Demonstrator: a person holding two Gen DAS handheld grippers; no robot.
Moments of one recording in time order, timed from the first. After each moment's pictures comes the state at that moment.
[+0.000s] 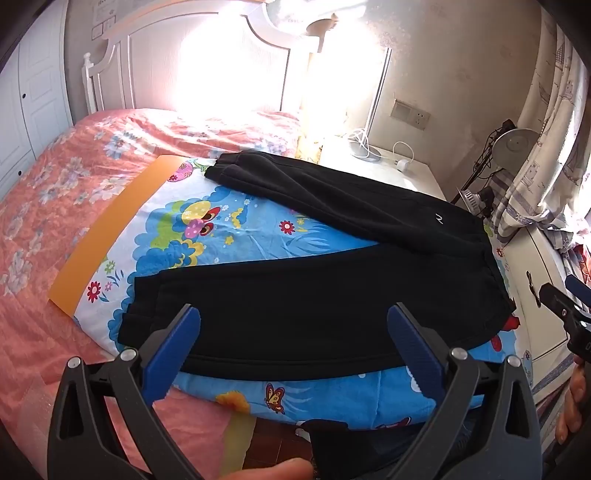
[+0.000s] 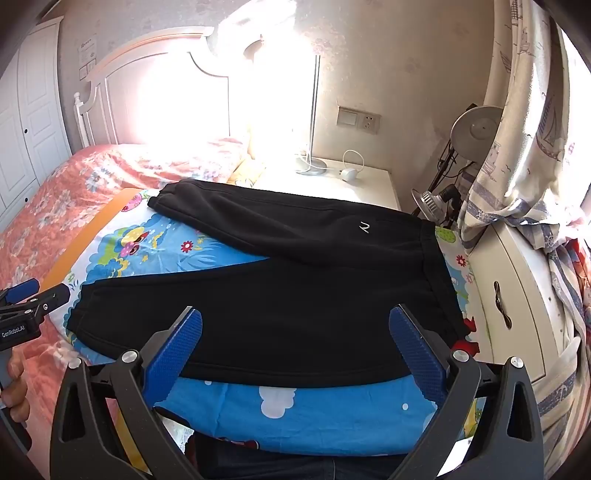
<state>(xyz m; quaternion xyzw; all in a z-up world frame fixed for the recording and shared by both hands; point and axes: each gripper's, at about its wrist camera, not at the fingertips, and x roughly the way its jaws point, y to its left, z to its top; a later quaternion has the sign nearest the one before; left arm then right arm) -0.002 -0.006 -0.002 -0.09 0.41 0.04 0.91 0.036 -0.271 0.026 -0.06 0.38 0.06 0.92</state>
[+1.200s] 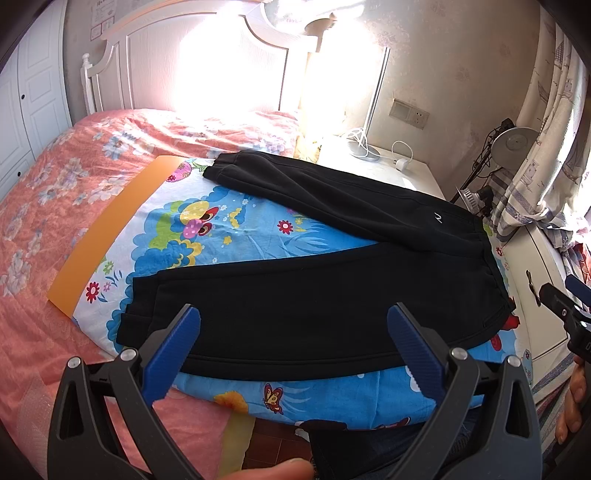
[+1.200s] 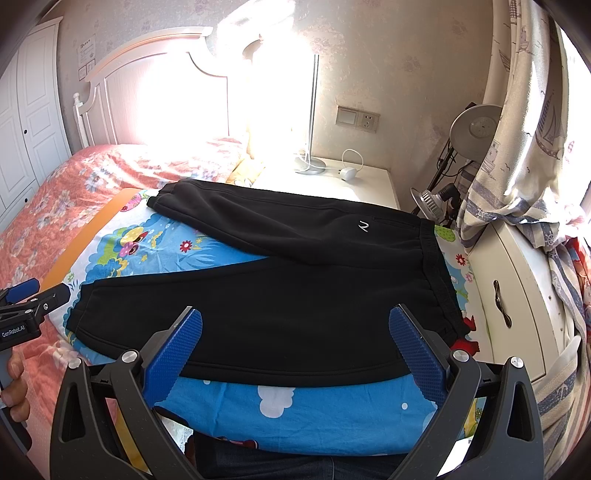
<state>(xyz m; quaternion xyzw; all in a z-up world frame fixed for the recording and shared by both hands) 0.000 -0.004 -0.004 -0.09 0.41 0.04 0.91 0.036 -0.273 0.025 -0.05 0.39 0.06 0.92</state>
